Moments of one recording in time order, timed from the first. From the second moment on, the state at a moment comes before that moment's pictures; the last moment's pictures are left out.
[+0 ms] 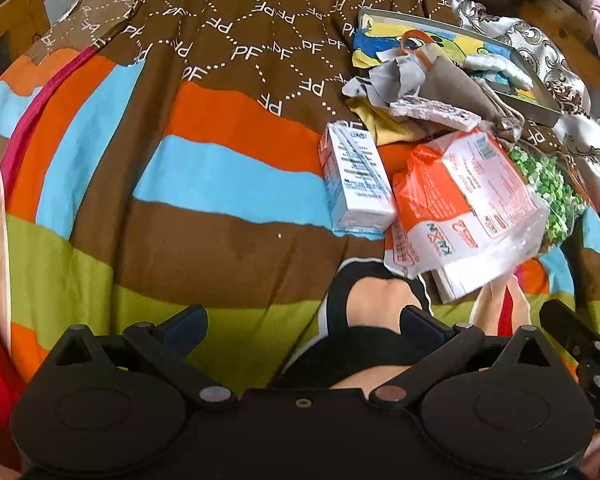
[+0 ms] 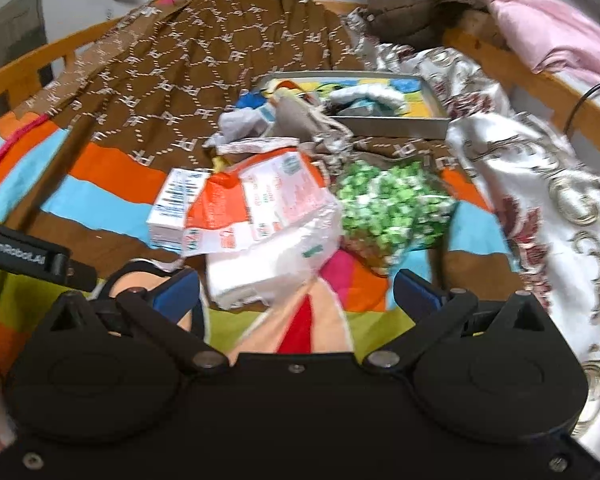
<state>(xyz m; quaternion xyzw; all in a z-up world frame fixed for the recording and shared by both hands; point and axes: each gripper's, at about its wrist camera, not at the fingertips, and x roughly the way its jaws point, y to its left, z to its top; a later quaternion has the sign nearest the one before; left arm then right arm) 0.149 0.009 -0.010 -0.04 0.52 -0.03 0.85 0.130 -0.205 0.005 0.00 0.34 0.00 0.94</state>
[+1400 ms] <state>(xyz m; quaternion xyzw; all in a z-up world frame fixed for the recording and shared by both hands) 0.299 -0.019 -0.047 -0.29 0.40 -0.15 0.86 0.303 -0.237 -0.012 -0.08 0.20 -0.01 0.98</state>
